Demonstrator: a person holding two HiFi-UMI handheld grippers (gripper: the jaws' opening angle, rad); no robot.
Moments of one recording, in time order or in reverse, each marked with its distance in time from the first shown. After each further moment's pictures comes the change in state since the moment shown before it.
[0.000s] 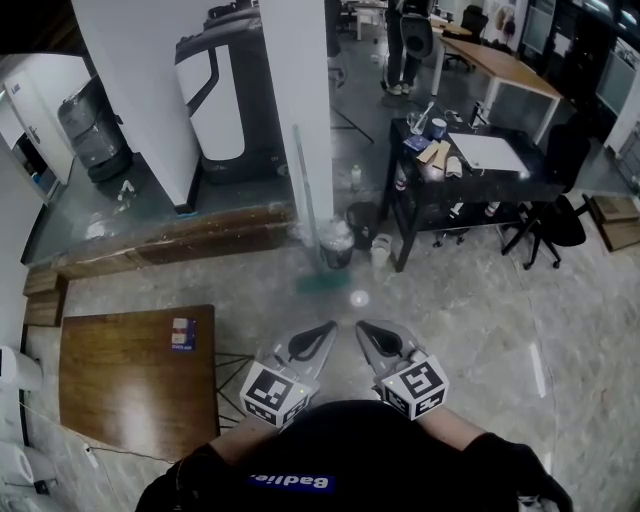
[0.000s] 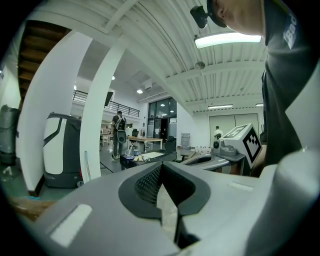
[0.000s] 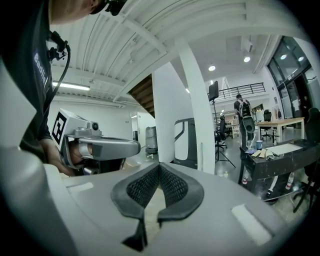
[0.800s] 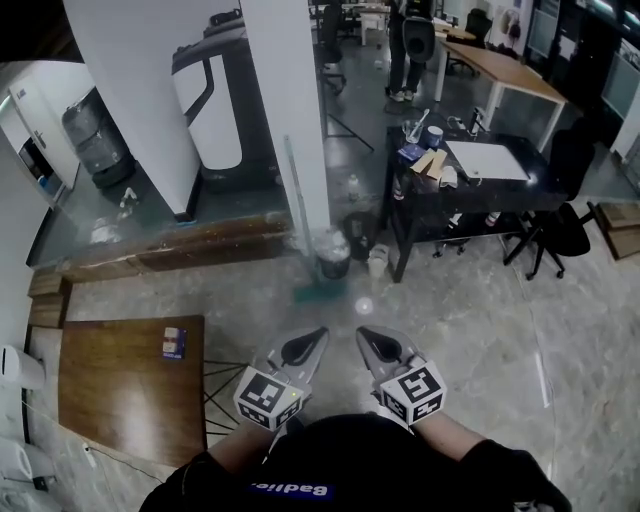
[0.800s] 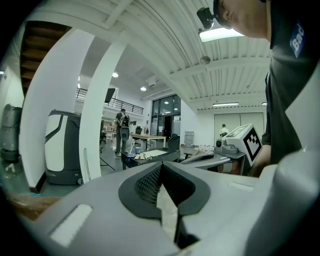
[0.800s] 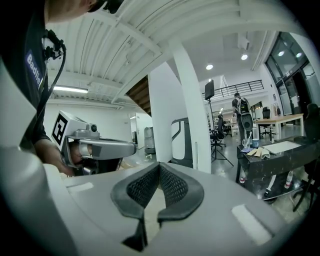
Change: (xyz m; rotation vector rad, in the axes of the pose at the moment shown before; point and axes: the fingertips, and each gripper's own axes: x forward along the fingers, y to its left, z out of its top) left arm 0.052 -0.004 -0.004 -0.026 0.037 0.048; right arm -0.017 -0.063 -0.005 0.024 0.003 0.007
